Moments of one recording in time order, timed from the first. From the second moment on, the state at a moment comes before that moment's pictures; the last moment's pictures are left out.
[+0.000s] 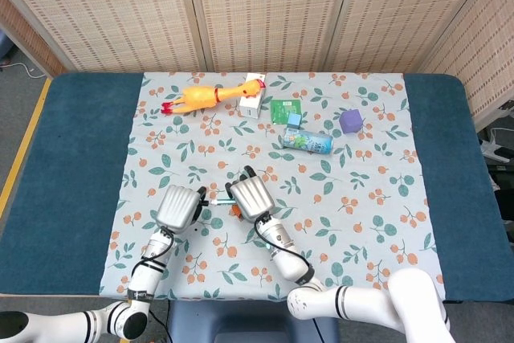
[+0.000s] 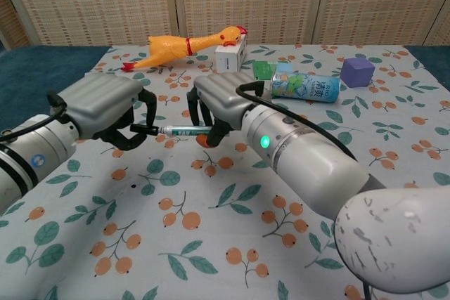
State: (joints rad) left arm -0.63 -1.77 -0.17 -1.43 1.19 1.21 0.73; right arm 0.92 -2.04 0.30 -1.22 -1.02 1.04 -0.67
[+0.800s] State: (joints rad) left arm -0.61 -1.75 -0.12 -1.34 1.19 1.12 0.55; right arm 0.84 -1.89 0.20 -1.39 -0.89 1.04 -0.84
